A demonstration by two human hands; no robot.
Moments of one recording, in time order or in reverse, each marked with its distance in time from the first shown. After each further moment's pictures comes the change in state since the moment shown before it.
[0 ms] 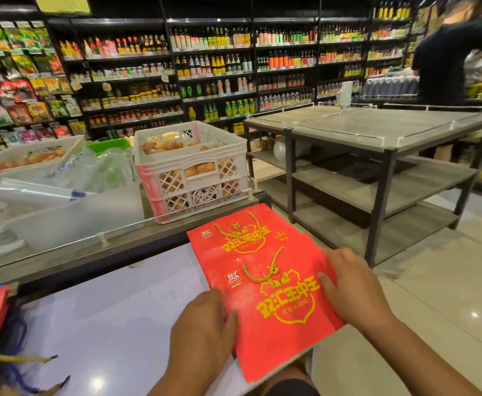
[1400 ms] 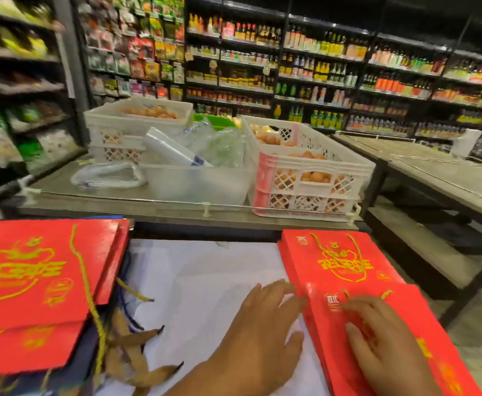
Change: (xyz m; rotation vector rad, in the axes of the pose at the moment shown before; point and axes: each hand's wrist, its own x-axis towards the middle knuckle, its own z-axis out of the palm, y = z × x) left_hand -0.014 -0.065 -0.062 -0.175 -0.072 0.147; right_hand -0.006 -0.134 0.018 0.305 0.026 -0.534
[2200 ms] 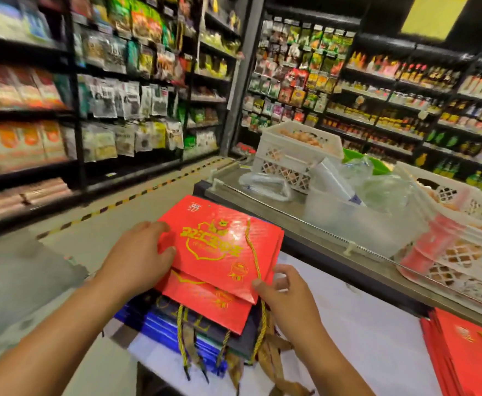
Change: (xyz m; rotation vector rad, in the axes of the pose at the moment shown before) left_hand -0.243 -0.203 -0.238 0.319 0.486 -1.037; right_hand 0.097 -0.343 0.160 0.714 -0.547 0.206
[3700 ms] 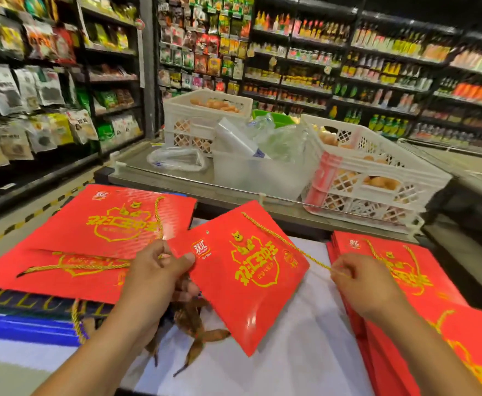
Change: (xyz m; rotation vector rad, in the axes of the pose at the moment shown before) left_hand -0.091 0.168 0.074 -1.170 -0.319 -0.186; right_hand -0.053 0.121 -0.251 -0.662 0.299 0.040
